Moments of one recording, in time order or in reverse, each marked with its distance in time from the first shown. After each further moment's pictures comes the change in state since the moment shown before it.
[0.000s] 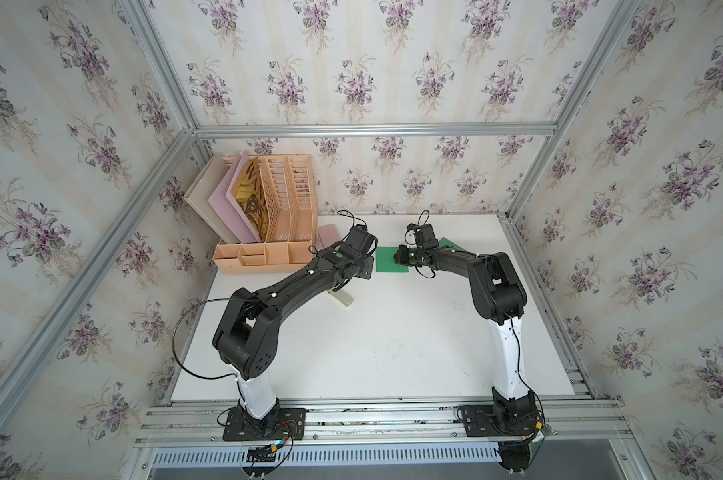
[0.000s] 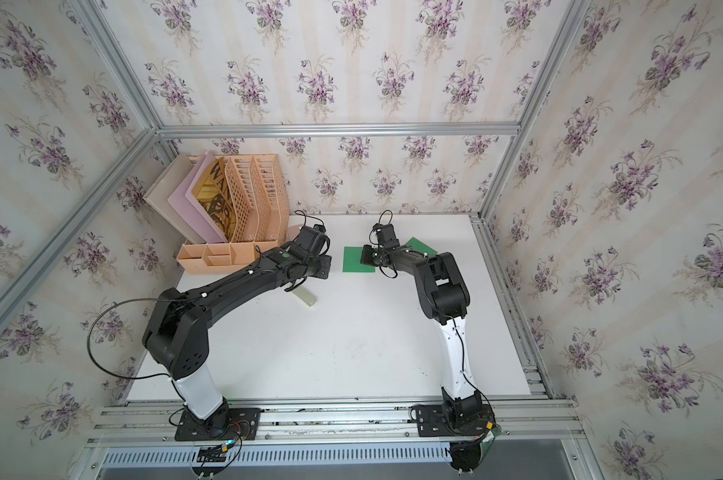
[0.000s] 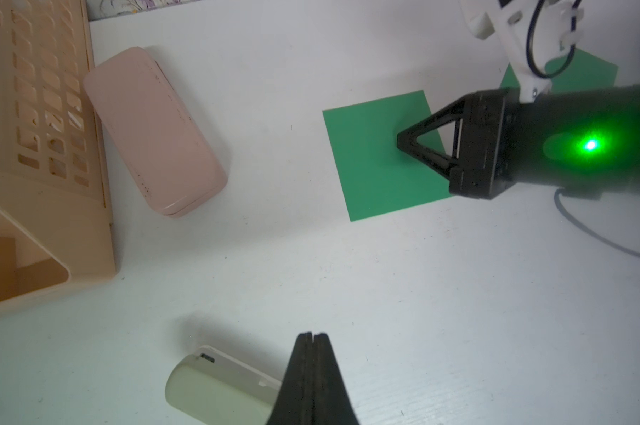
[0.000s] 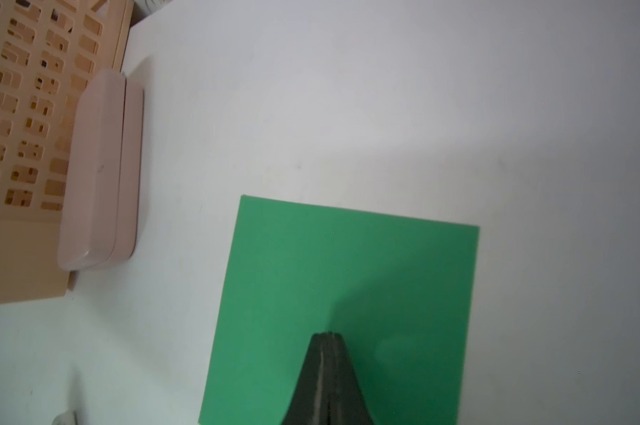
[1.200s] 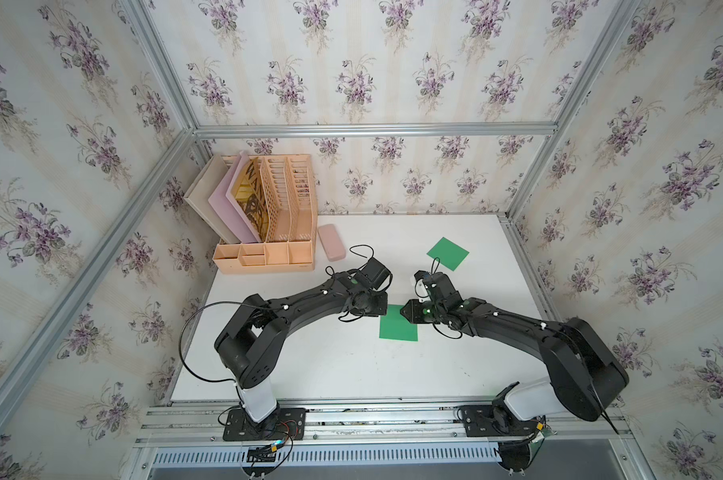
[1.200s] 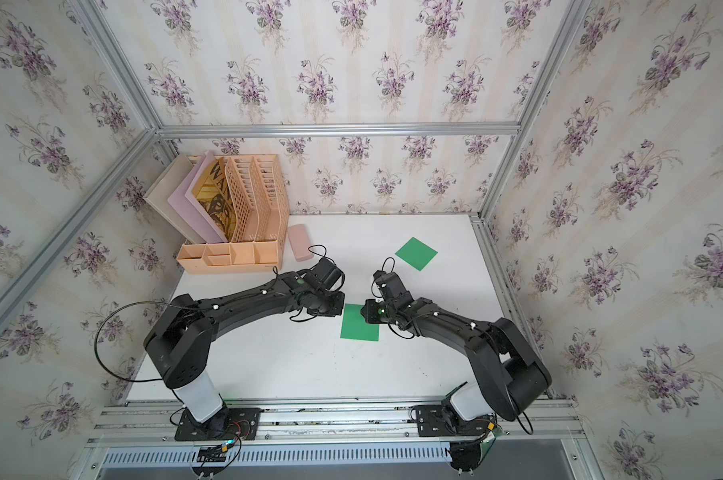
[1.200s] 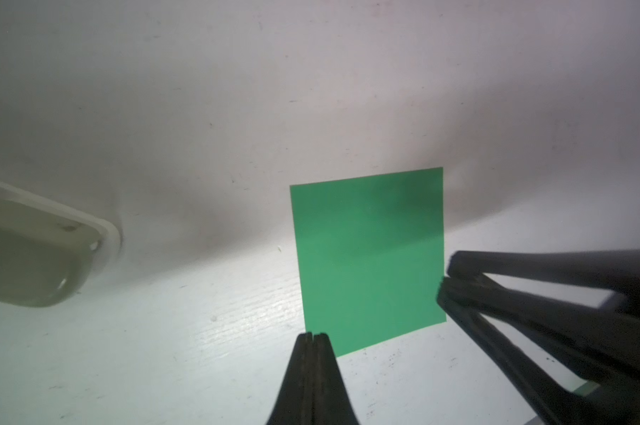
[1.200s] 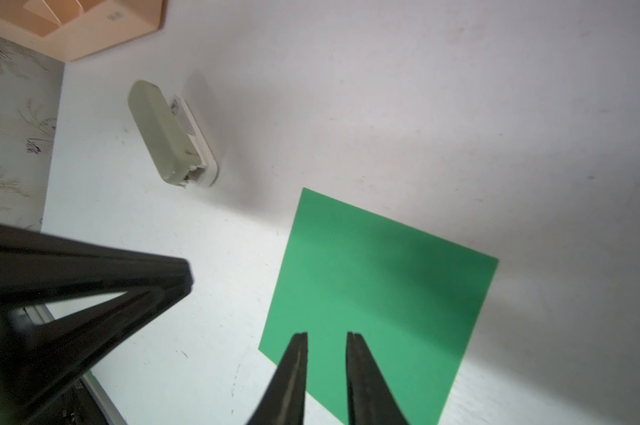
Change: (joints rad) left arm -0.153 -0.002 -0.170 -0.053 0.260 -0.309; right arm 0.231 -0.802 -0.754 -0.061 0.069 0.109
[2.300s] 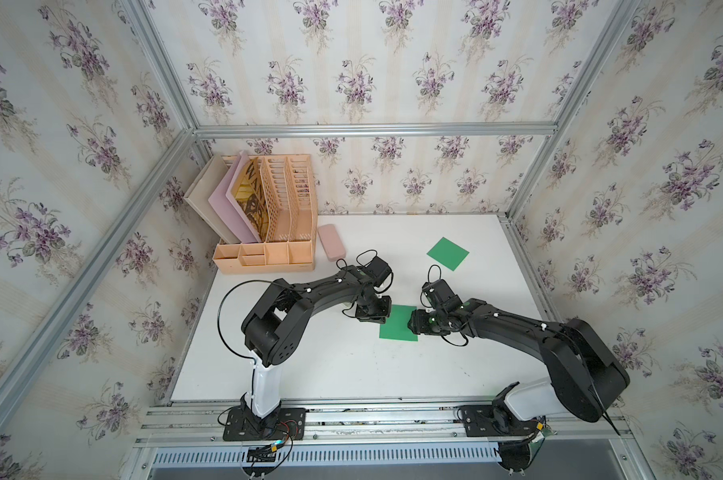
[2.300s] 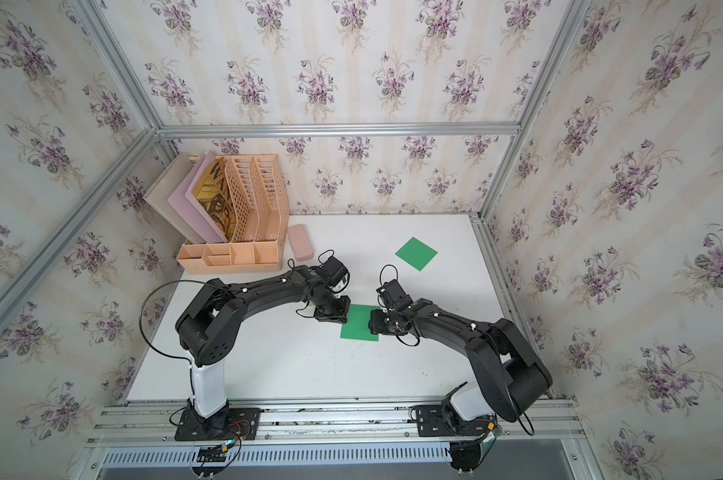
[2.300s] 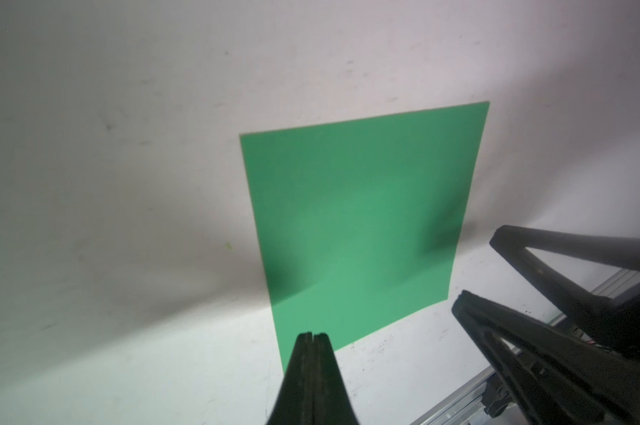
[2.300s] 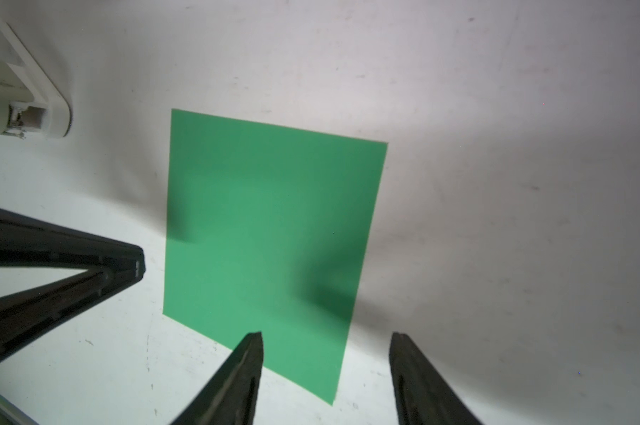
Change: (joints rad) left arm 0.041 0.198 0.119 -0.103 0.262 0.021; right arm 0.001 0.026 -0.020 -0.203 0.099 0.026
